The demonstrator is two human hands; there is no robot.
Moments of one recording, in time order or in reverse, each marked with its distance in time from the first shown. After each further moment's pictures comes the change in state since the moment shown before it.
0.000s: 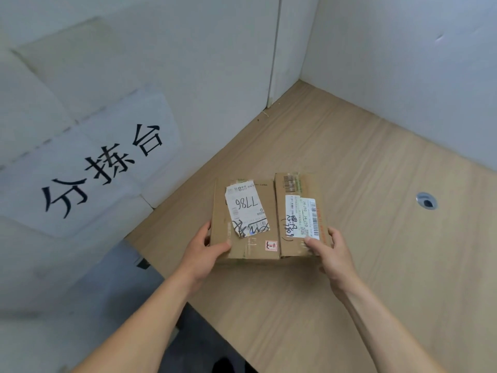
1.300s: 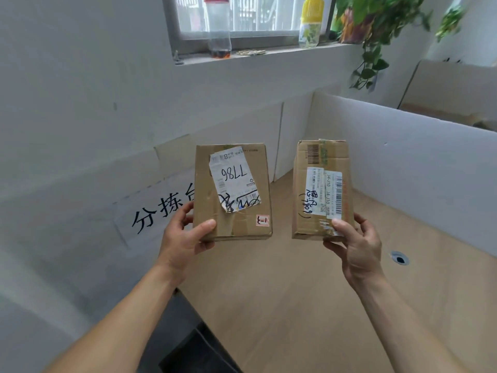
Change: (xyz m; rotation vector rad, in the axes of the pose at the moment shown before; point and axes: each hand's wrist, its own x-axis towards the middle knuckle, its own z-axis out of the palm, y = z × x) left_hand -0.150 0.121 -0.043 -0.344 0.140 0.530; right_hand -0.116 -0.139 -0.070 0.504 -0.029 -0.473
